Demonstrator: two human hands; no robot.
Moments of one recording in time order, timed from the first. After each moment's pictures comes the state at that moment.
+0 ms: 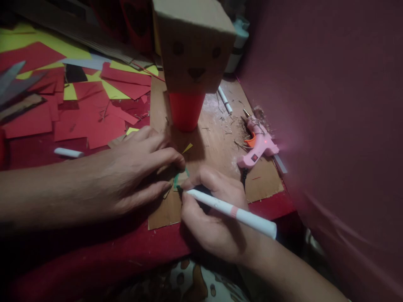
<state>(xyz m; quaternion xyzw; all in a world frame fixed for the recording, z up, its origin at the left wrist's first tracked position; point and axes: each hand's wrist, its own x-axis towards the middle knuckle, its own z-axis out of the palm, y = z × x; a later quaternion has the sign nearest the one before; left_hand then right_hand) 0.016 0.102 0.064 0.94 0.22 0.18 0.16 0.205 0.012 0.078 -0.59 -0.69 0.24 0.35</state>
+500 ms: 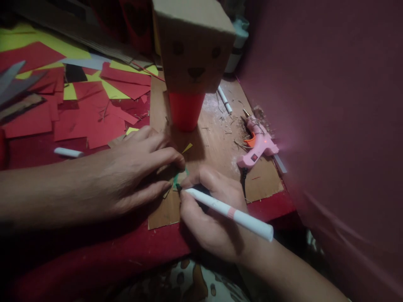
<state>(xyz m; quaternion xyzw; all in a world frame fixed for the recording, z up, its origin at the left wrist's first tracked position) 0.015 0.101 0.066 0.94 0.23 0.17 0.17 0.203 0.012 0.081 -0.59 -0.69 0.22 0.35</state>
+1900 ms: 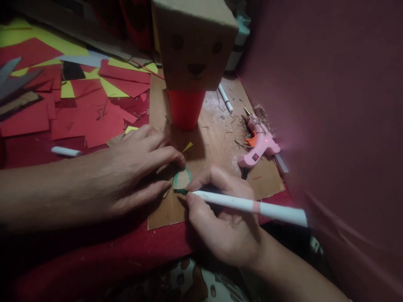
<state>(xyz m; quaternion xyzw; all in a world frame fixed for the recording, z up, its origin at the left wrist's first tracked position) 0.013 0.103 0.077 0.95 0.23 0.12 0.19 0.208 0.008 0.081 -0.59 -0.63 0.31 0.40</state>
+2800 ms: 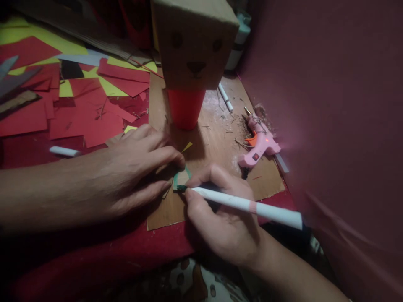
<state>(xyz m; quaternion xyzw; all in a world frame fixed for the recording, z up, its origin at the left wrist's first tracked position) 0.017 0.103 0.076 0.94 0.23 0.13 0.19 0.206 0.008 0.079 -0.60 -0.62 0.31 0.40</state>
